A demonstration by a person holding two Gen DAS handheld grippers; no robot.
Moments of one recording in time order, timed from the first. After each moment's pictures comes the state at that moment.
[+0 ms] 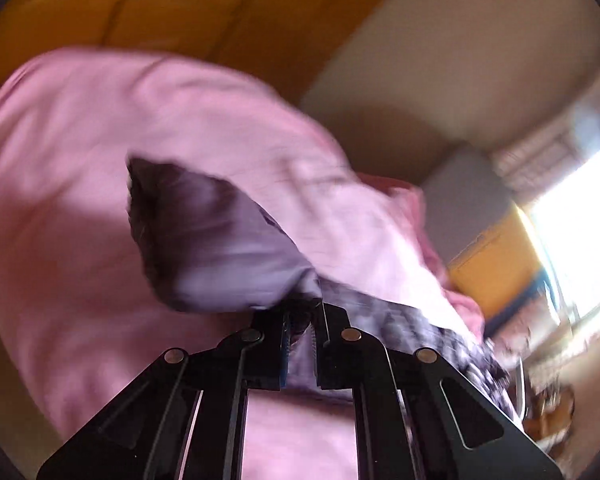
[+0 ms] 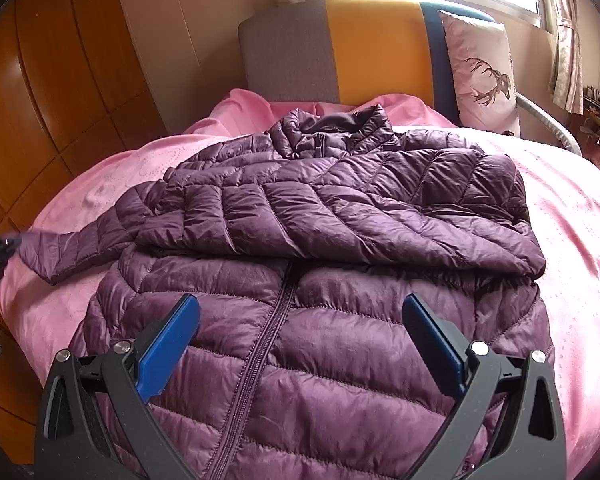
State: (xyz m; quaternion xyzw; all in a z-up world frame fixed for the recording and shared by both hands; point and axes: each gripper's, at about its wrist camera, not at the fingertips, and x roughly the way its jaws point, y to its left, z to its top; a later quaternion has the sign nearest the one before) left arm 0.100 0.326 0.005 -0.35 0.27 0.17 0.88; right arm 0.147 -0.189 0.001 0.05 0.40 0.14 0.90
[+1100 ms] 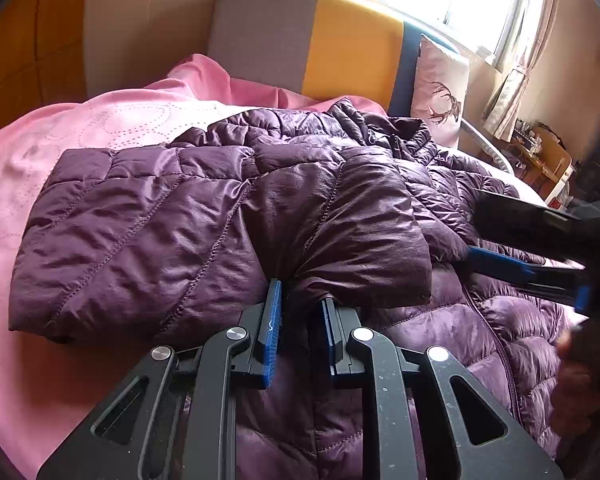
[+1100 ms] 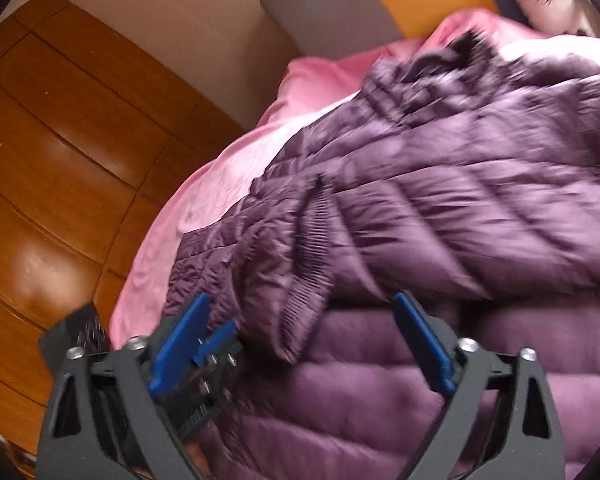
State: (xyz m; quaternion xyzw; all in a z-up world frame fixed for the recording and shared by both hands) left arm 0.188 0.038 -0.048 -0.07 0.41 -0.09 0.90; right arm 0.234 -0.128 -0.018 0.25 0.48 0.30 0.79
